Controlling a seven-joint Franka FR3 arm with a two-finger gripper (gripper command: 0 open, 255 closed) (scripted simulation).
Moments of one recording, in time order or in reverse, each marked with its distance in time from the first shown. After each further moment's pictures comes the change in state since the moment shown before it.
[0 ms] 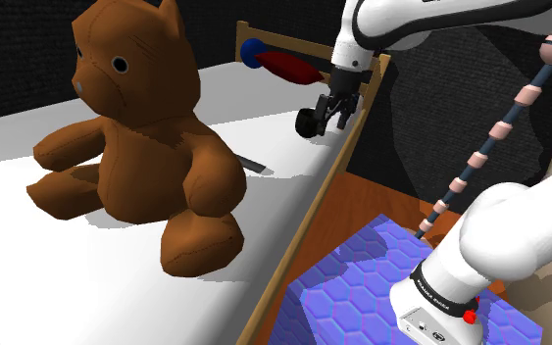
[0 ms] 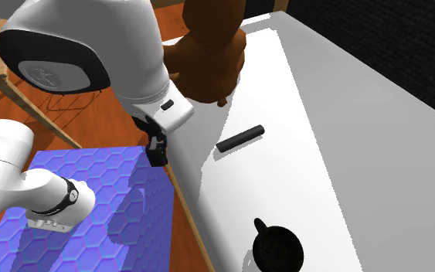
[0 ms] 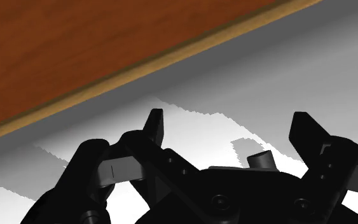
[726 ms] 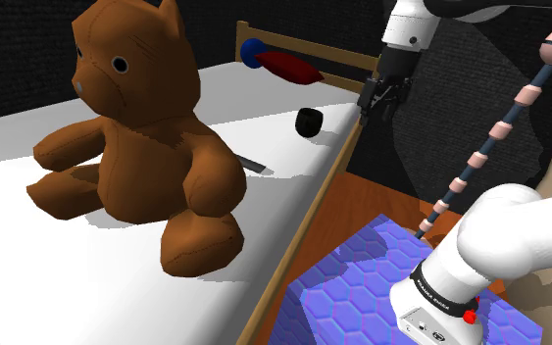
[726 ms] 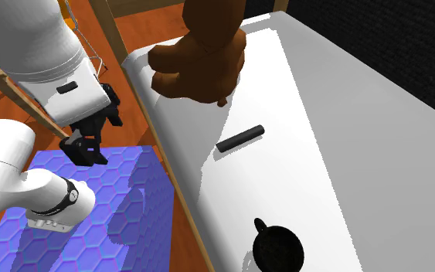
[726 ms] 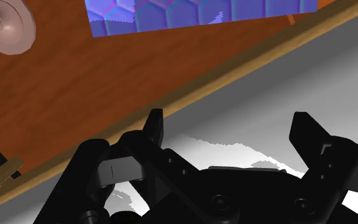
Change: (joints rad) arm -0.049 -0.309 -0.002 -0.056 -0.020 -0.261 0.093
